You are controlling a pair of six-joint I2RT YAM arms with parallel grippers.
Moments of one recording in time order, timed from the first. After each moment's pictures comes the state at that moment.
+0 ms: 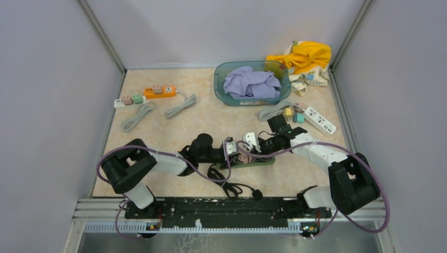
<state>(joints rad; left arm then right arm) -0.92 1.64 0.52 0.80 0.49 0.20 0.44 1.33 0.71 -0.52 -0.81 -1.08</state>
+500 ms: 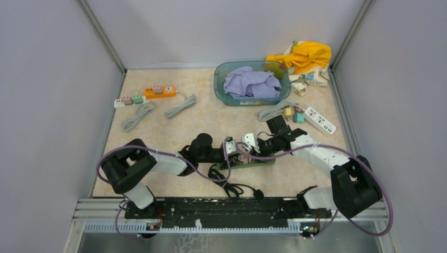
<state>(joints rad) -0.92 1.64 0.52 0.80 0.50 0.18 0.48 1.29 0.70 -0.51 -0.78 -1.06</state>
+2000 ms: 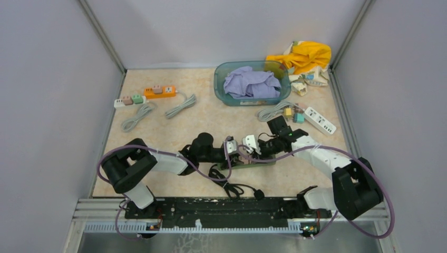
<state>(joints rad) -0.91 1.64 0.54 0.79 0.51 0.18 0.47 1.27 0.69 -0.54 -0.80 -1.12</state>
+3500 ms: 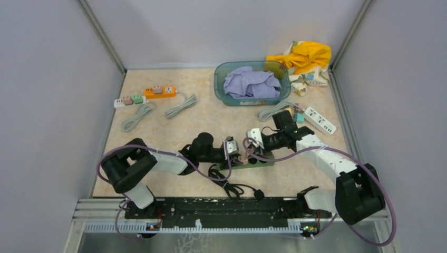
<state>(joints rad) -0.91 1.64 0.54 0.76 0.51 0.18 0.41 1.23 0.74 -0.52 -0.95 -1.11</state>
